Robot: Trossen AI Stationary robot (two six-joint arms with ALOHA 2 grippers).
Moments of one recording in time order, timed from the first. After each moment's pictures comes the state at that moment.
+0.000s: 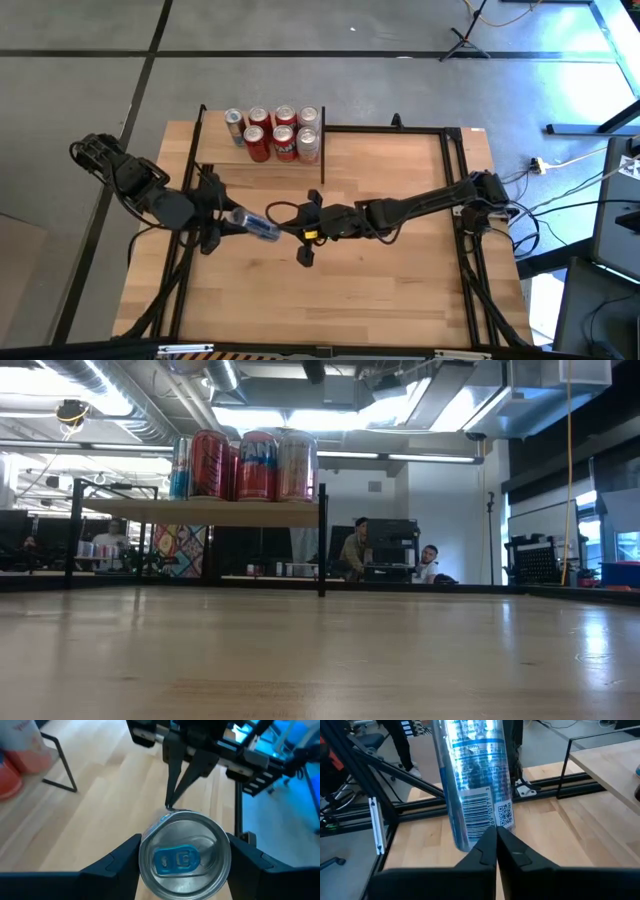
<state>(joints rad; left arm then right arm) -0.56 1.07 1.41 -1.09 -0.47 -0.75 0.24 1.88 1.58 -0.04 0.24 0.26</state>
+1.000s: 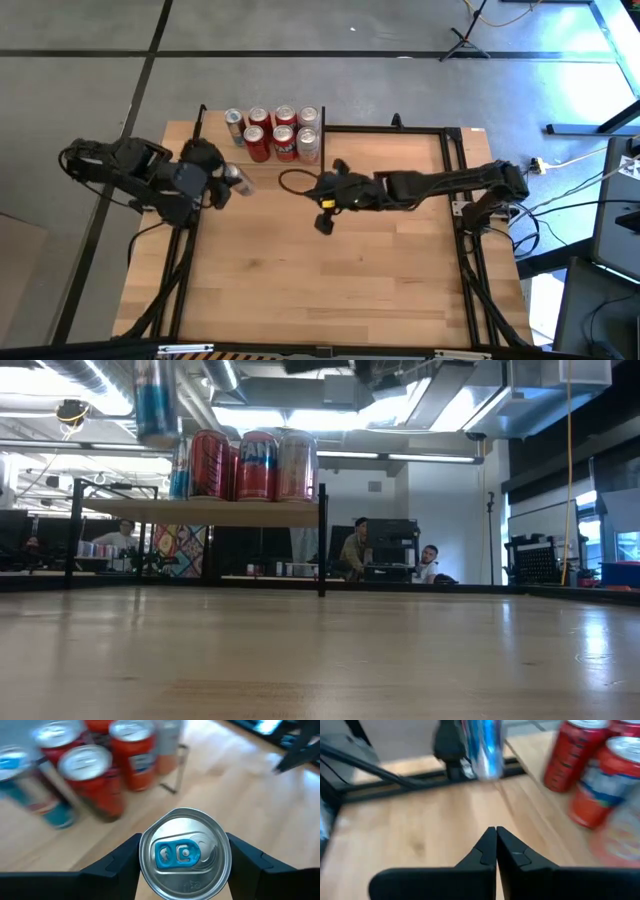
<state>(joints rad) -0.30 1.02 1.41 -1.34 -0.63 -0.83 0.14 1.72 1.58 -0.36 0.30 0.22</state>
